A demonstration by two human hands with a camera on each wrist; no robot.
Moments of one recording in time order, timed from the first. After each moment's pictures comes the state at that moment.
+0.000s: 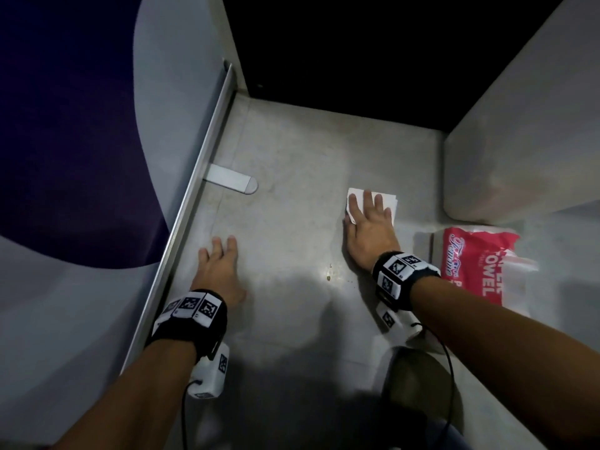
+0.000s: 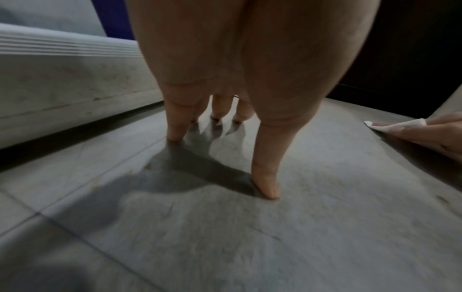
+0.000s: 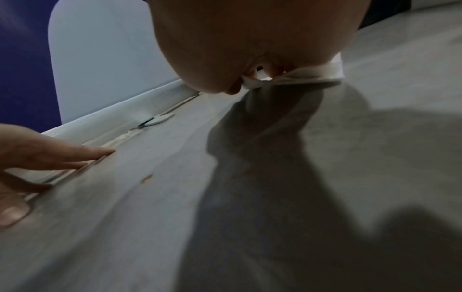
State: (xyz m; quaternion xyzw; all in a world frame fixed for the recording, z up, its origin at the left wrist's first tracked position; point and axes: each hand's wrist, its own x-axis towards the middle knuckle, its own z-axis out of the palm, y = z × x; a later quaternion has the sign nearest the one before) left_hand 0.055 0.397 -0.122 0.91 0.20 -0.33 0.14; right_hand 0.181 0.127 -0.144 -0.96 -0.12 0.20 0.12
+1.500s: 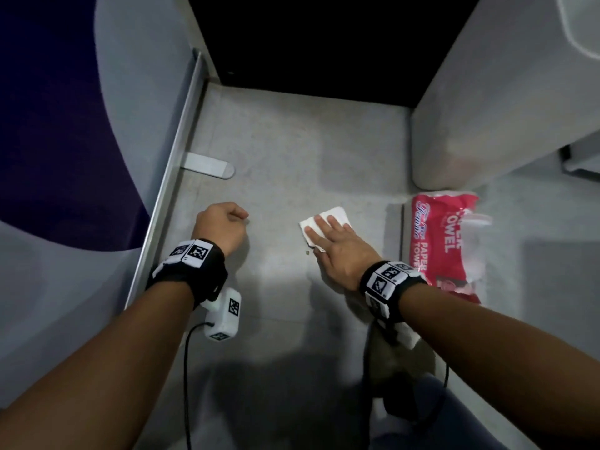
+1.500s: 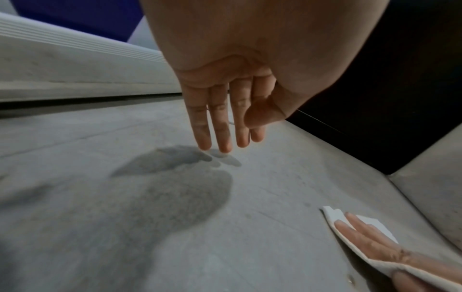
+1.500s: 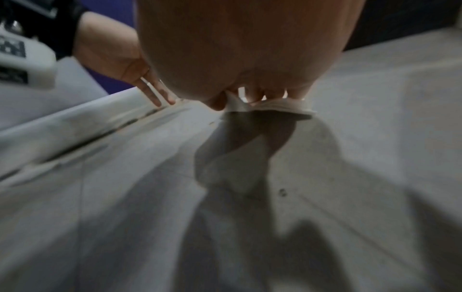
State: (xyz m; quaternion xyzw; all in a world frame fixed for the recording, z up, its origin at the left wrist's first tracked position) left_hand 0.098 0.360 -0.083 0.88 0.29 -0.11 0.36; right_hand 0.106 0.100 -0.134 -0.91 -0.29 0.28 0.11
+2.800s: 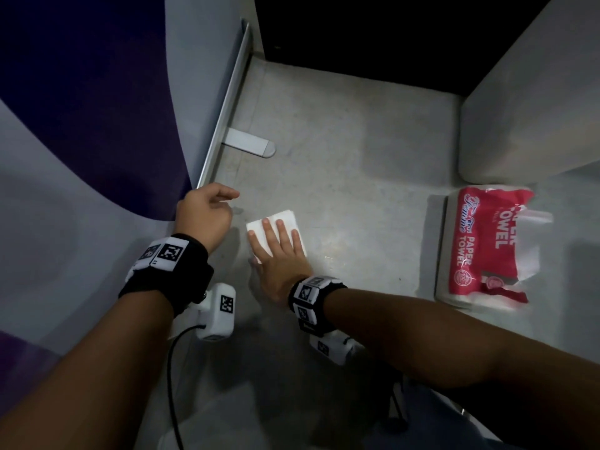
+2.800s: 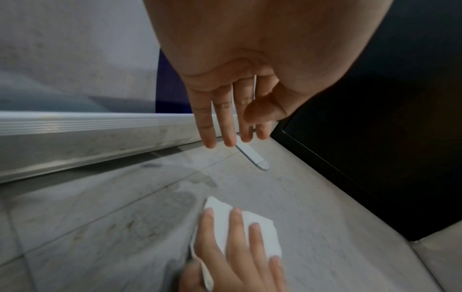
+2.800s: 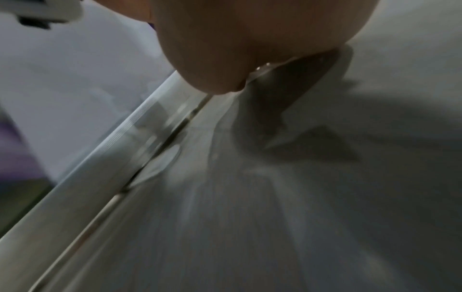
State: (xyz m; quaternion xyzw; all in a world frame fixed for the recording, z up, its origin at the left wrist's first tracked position) left_hand 0.048 0.424 -0.040 0.86 0.30 -0.02 0.40; right_hand 0.022 0.276 -0.155 -0.90 -0.29 0.31 0.14
